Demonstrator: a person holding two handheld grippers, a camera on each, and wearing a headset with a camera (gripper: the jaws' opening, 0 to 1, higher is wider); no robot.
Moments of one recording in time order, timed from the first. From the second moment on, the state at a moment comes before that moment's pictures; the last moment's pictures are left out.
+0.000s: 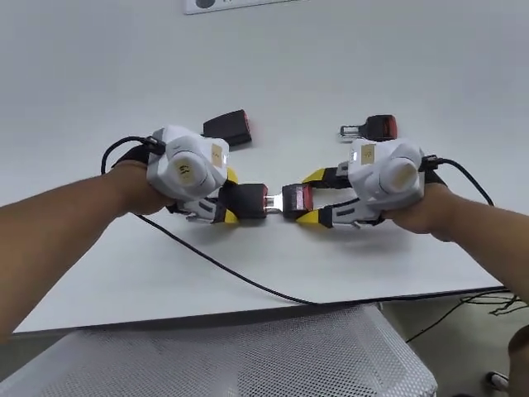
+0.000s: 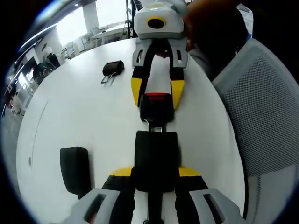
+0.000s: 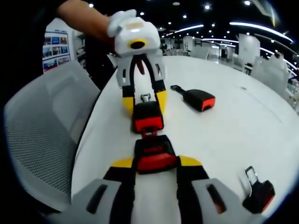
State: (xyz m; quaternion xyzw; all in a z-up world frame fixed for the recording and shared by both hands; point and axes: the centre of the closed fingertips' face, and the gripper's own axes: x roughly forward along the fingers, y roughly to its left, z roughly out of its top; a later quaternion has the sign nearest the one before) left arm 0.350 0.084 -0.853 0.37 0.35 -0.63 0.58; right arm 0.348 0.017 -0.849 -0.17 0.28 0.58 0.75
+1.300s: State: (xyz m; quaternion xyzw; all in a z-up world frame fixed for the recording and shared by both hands) left arm 0.349 0.089 -0.850 0.35 0.33 -0.65 0.59; right arm 0.345 0.022 -0.853 -0.19 0.28 0.58 0.74
